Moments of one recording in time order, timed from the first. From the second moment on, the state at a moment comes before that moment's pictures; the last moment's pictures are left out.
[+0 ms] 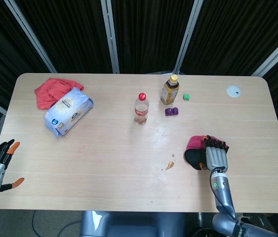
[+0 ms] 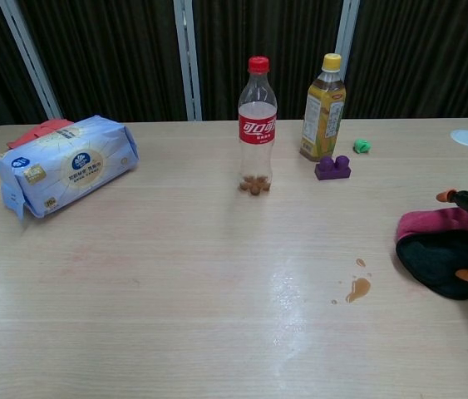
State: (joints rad) left arm -0.08 -1.12 0.01 -1.62 1.57 1.47 0.04; right arm 0.41 -1.69 0.22 -1.32 -0.91 1.09 -0.51
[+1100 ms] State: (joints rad) left arm -0.08 -1.13 0.01 -1.63 1.56 1.47 0.05; right arm 0.43 -1.72 0.11 -1.43 -1.19 1.15 -0.36
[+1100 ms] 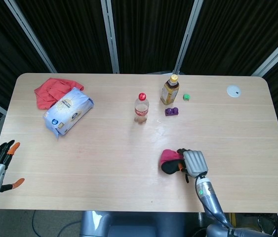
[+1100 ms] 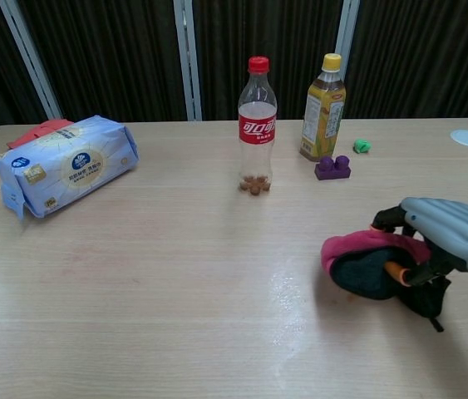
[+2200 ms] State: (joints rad) left arm -0.08 -1.13 0.01 -1.62 1.56 1.48 0.04; right arm 0.45 -1.88 0.14 -1.25 -1.11 1.13 -0.54
